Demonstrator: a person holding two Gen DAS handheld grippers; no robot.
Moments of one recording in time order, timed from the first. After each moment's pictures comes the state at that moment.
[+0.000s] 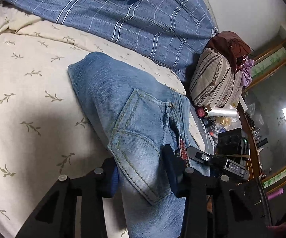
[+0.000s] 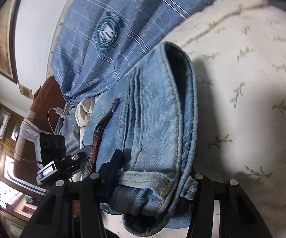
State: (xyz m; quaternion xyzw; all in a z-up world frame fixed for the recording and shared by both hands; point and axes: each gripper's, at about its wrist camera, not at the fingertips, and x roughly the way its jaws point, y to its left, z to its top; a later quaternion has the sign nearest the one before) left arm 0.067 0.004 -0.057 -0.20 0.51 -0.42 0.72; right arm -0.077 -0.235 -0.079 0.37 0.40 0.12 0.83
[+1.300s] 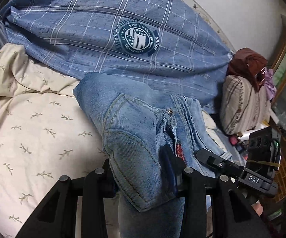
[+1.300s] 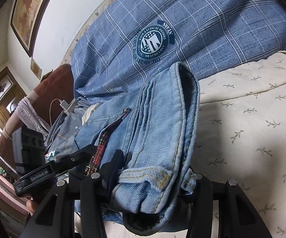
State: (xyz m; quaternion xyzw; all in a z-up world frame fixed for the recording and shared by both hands) left arm 0.073 0.041 -0.014 -0.14 0.40 -0.30 0.85; right arm -0.016 -0.171 -0.036 0.27 0.34 0.14 0.89
